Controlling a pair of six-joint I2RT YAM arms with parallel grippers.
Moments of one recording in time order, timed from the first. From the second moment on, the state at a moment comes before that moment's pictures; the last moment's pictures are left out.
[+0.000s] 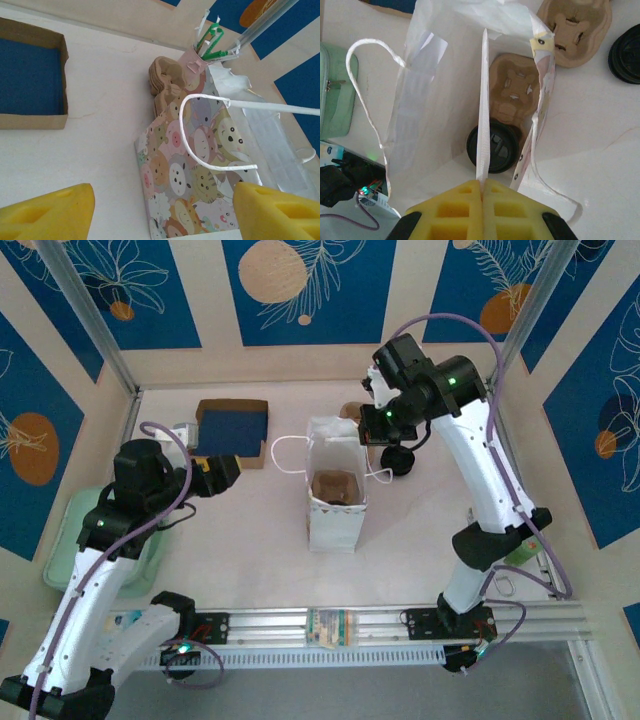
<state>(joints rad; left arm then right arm) -0.29 0.82 1.09 -0.72 0.32 -0.46 0.56 1.75 2.34 -1.70 -0.17 0.39</state>
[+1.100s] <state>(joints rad) -0.29 0.82 1.09 -0.74 0.31 -0.44 0.62 1.91 2.42 -1.70 -0.09 0.39</state>
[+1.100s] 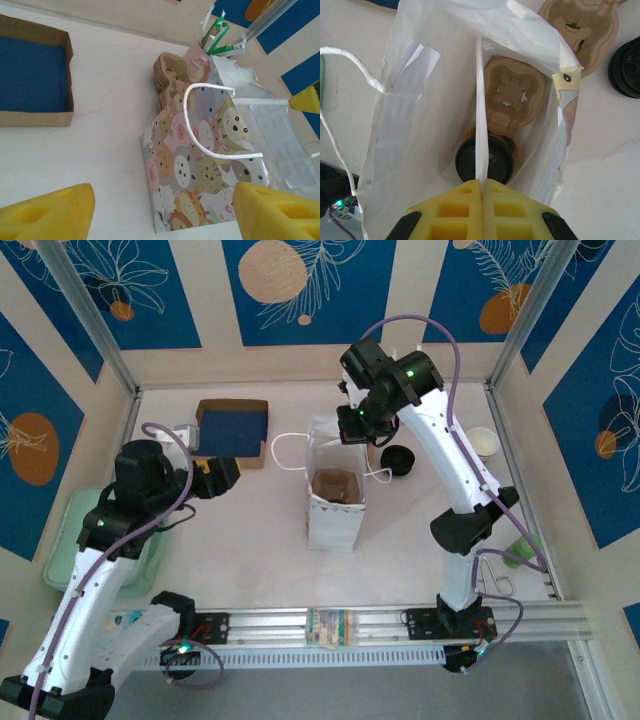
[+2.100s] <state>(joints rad) -0.30 0.81 1.07 -0.75 0.29 -0.44 0.60 2.00 2.35 -1.71 -0.10 0.37</state>
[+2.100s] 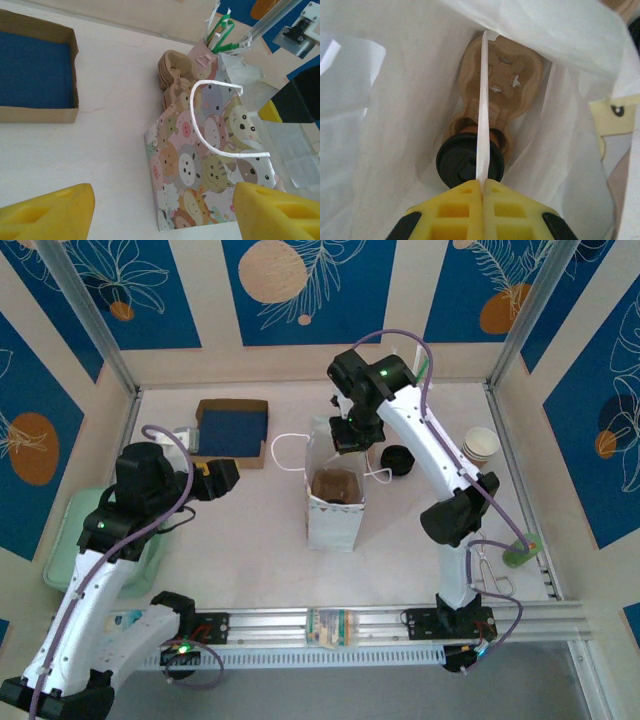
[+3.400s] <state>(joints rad) -0.30 0.83 1.07 -0.75 0.29 -0.44 0.58 2.05 2.51 -1.71 -0.13 0.34</state>
